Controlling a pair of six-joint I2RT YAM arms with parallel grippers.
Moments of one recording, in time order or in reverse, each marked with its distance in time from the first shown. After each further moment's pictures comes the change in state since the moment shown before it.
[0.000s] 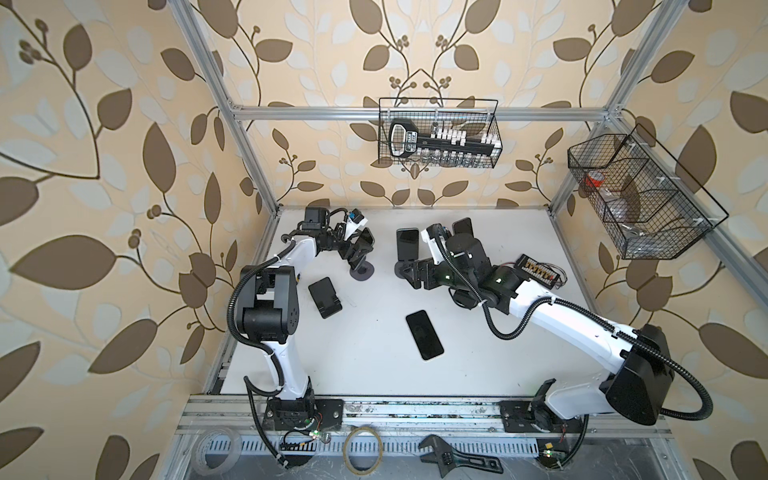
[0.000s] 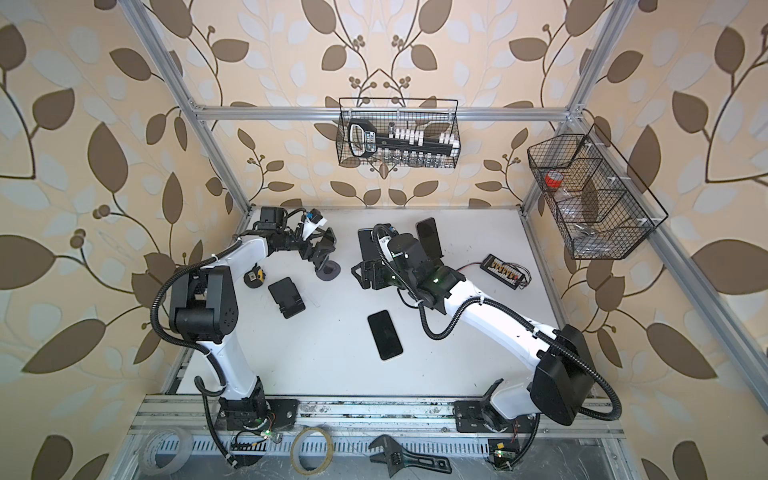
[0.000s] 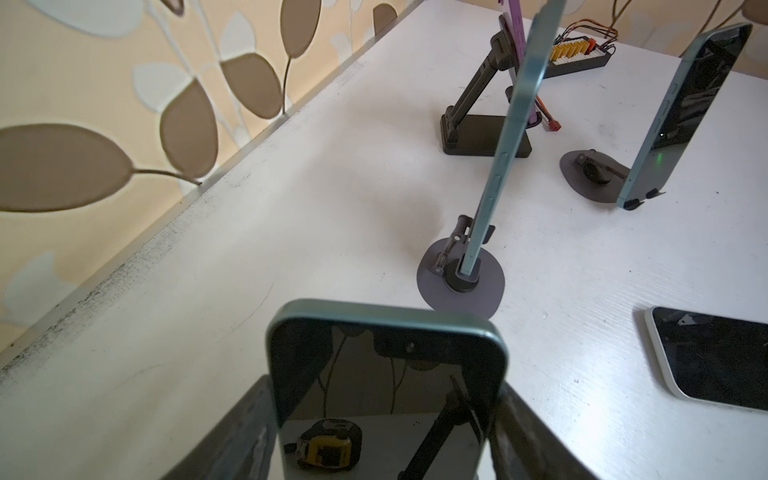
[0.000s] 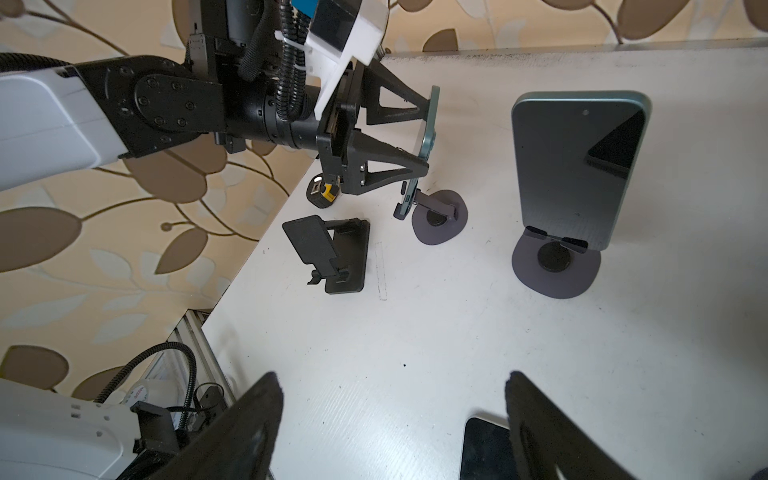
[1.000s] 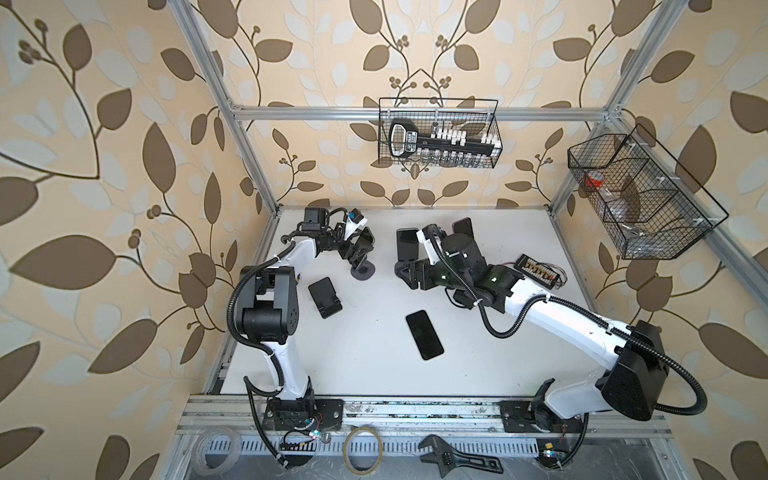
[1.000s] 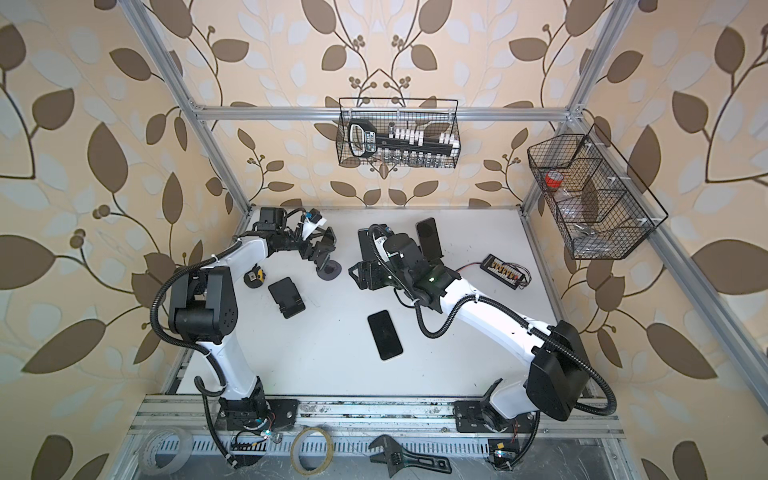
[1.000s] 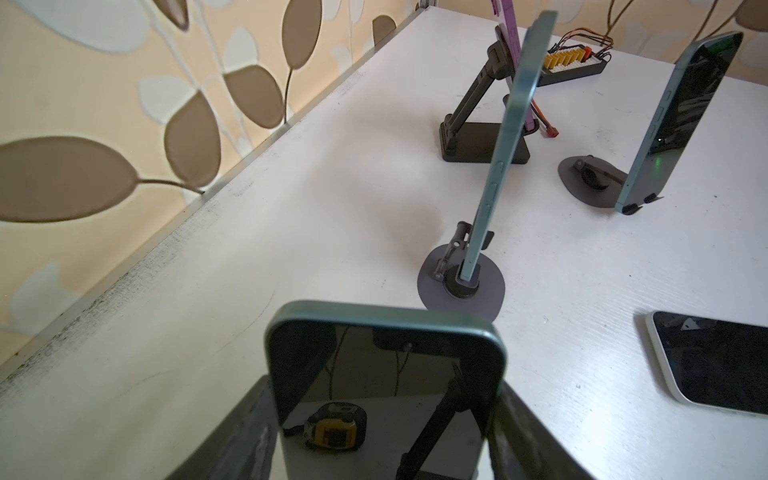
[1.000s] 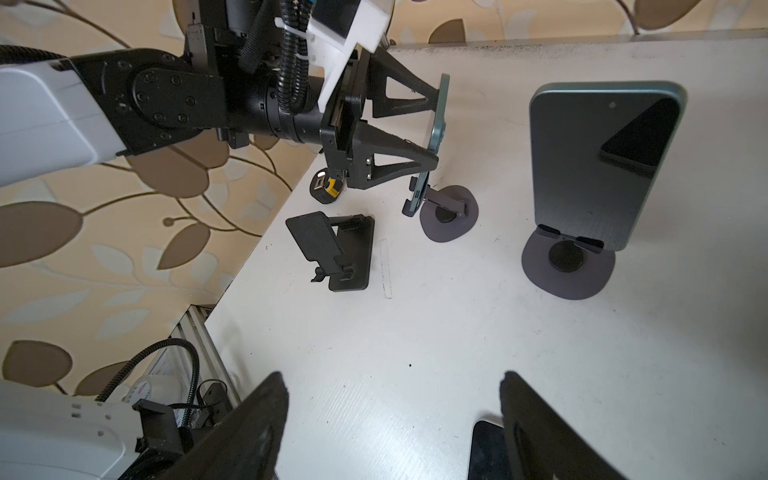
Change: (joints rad) left arm 0.000 -0.010 -0.017 0.041 0.012 -0.012; right arm 0.013 0.028 0.021 -0.002 -0.004 0.004
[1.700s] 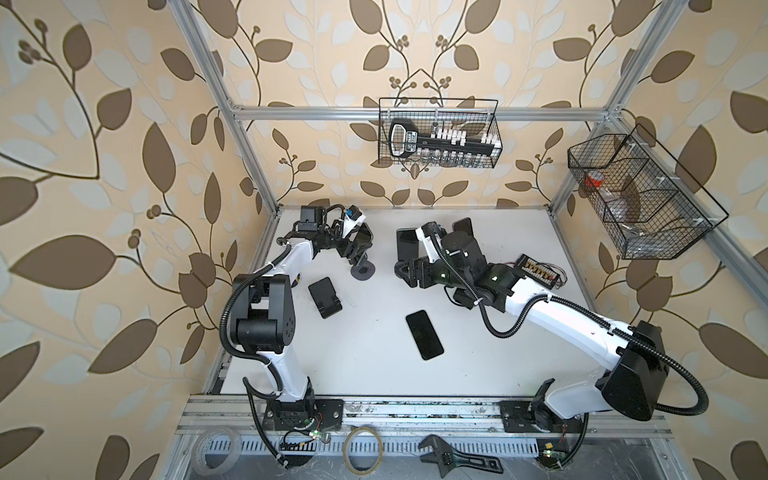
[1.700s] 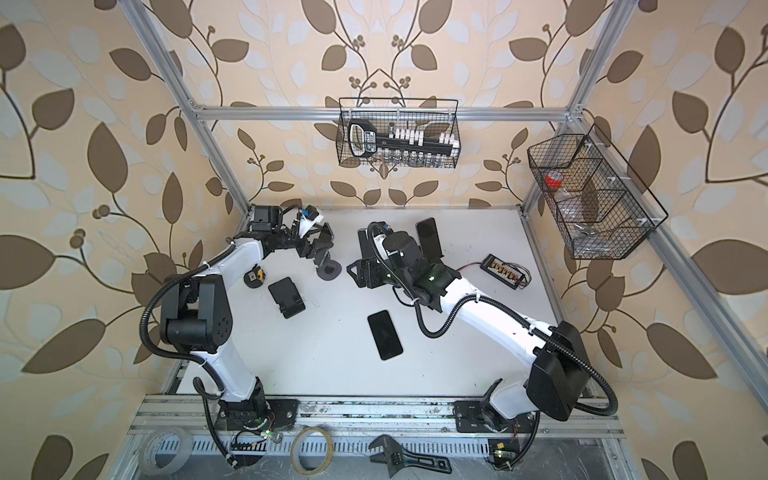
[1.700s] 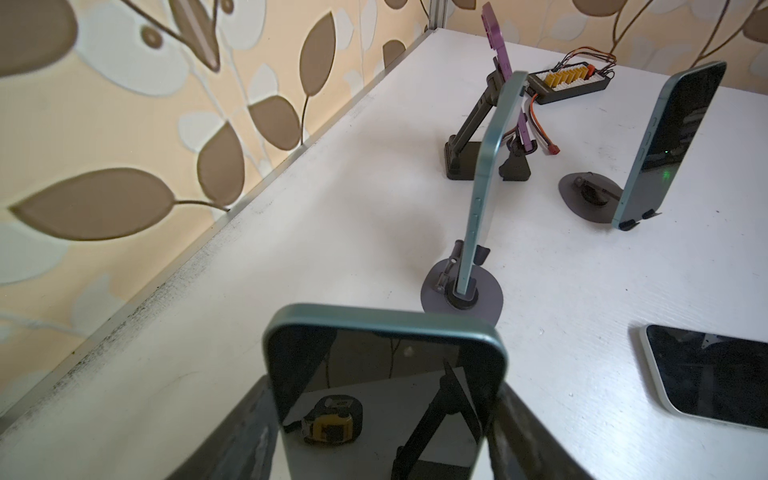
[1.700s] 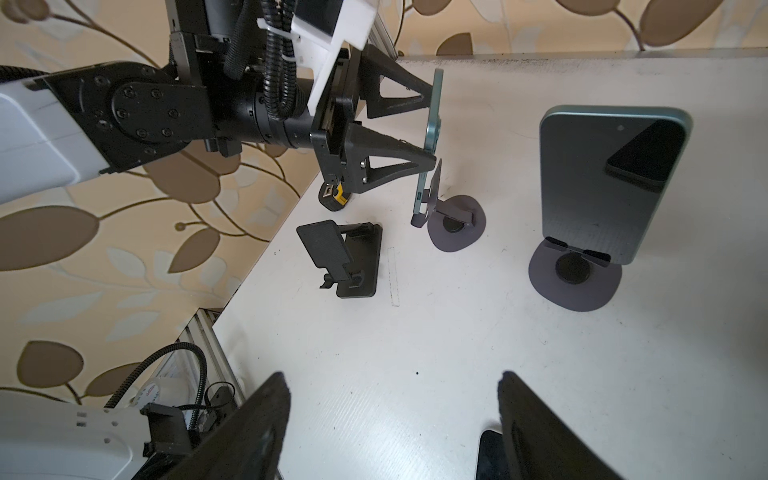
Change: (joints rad) left arm 0.006 -0.078 -0.029 0.017 -0.021 -0.035; right arm 0.007 0.000 0.023 0.000 0.000 -0.001
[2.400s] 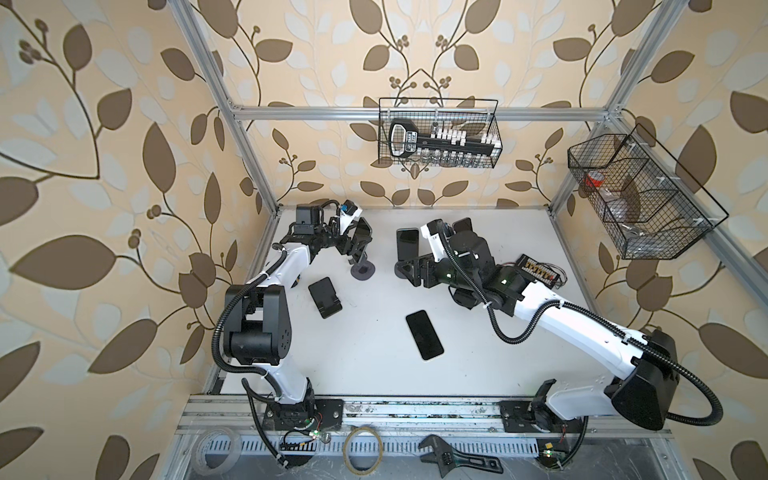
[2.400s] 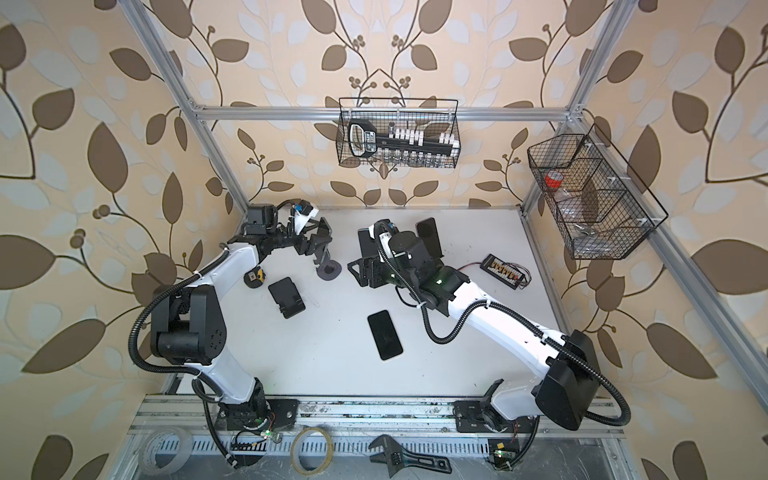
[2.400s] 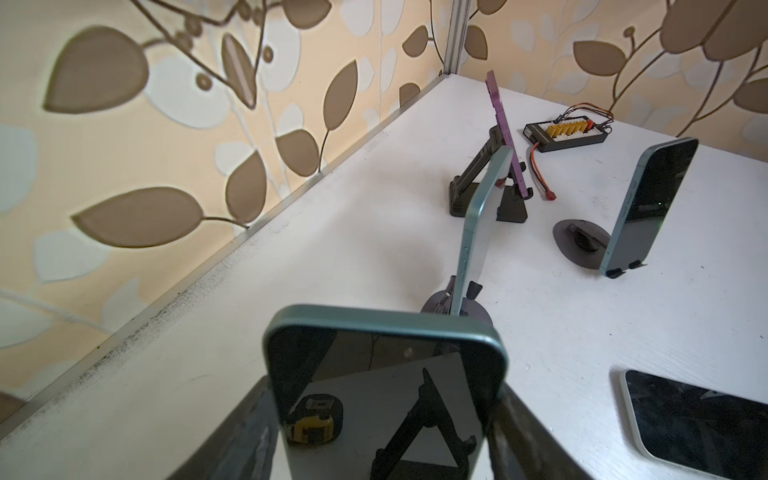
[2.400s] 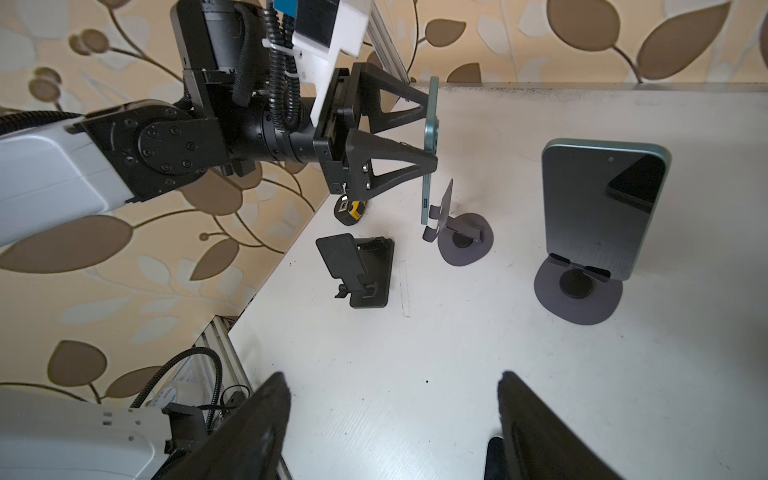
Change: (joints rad) left arm 0.000 -0.091 -0.061 0.099 -0.003 -0.156; right arm 0.004 -0.071 -0.023 0.020 0.002 0.001
